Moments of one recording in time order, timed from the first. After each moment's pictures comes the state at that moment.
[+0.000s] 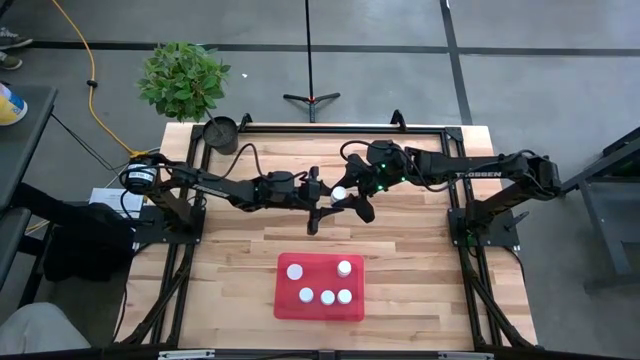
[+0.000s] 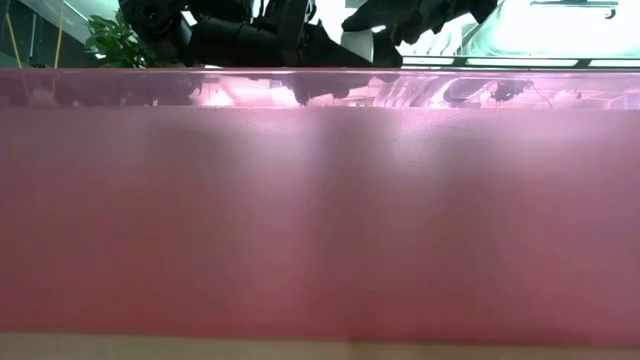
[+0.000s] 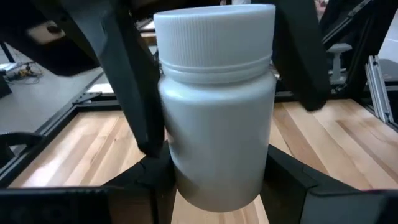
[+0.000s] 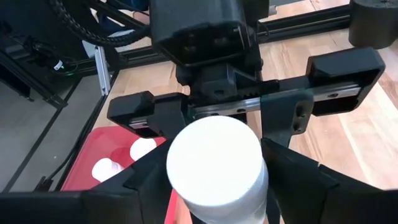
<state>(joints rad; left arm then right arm) 0.05 1.63 0.85 0.65 0.02 0.08 -0.16 1.42 1.09 -0.15 -0.35 0.13</state>
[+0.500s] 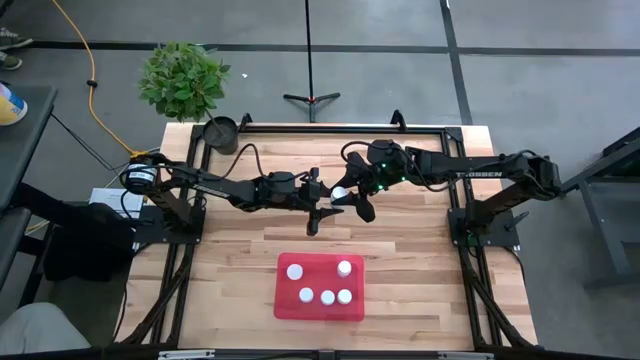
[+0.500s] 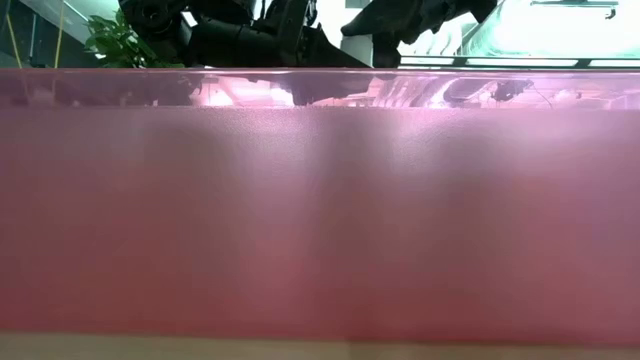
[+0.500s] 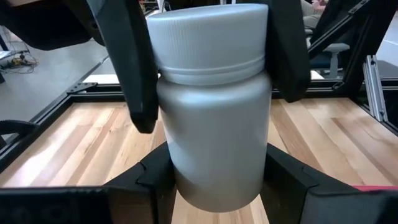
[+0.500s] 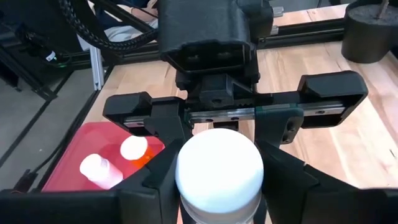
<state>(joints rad) 0.05 1.63 0.85 0.63 0.02 0.05 -0.16 1.42 1.09 -0.16 -0.34 0.07</state>
